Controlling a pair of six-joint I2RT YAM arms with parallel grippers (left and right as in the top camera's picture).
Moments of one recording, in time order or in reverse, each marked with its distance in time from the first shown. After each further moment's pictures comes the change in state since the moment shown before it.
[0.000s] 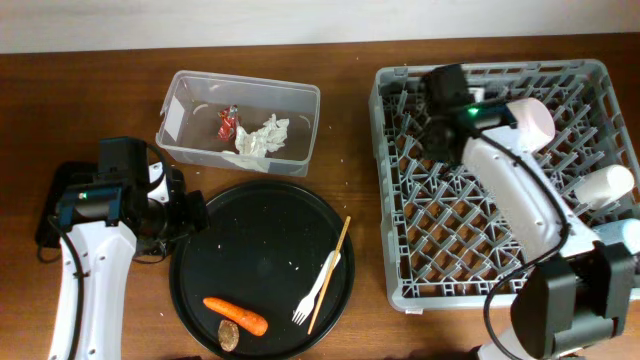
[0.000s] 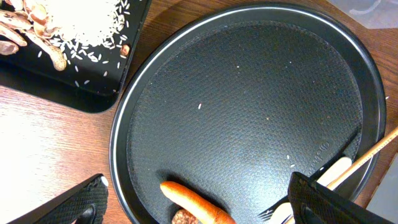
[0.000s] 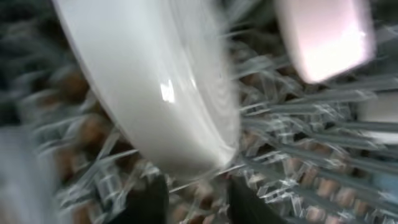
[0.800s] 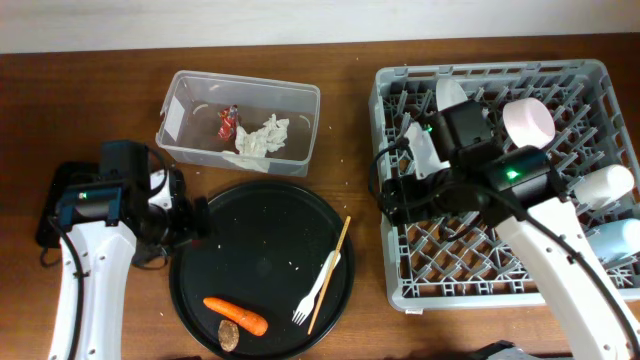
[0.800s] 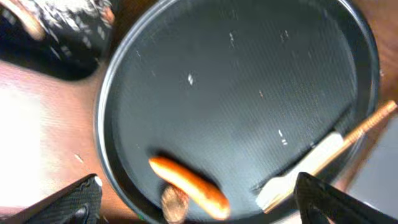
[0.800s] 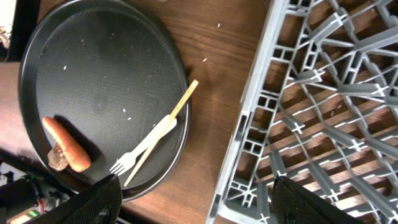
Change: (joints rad) left arm 0.000 0.000 0.000 -0.077 0.056 -0.008; right arm 0.129 -0.366 -0.050 -0.258 -0.610 -0.164
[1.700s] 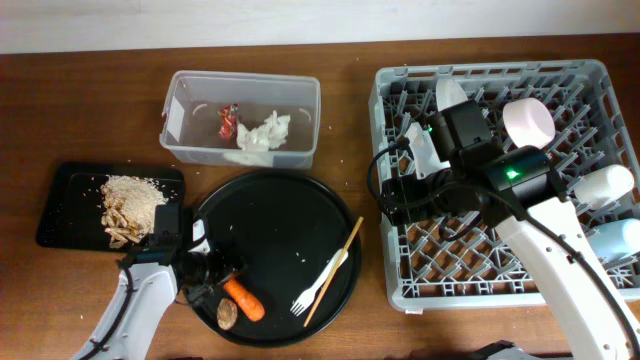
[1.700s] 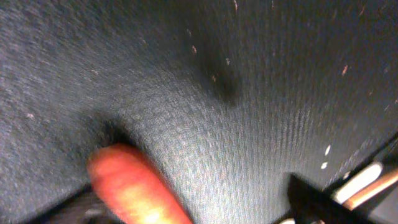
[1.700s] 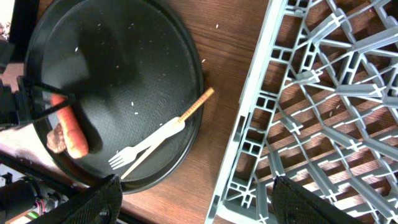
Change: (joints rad) left arm -0.071 -0.024 -0.615 0.628 0.185 -0.266; right arm 0.000 0.000 -0.001 0.002 0.005 0.000
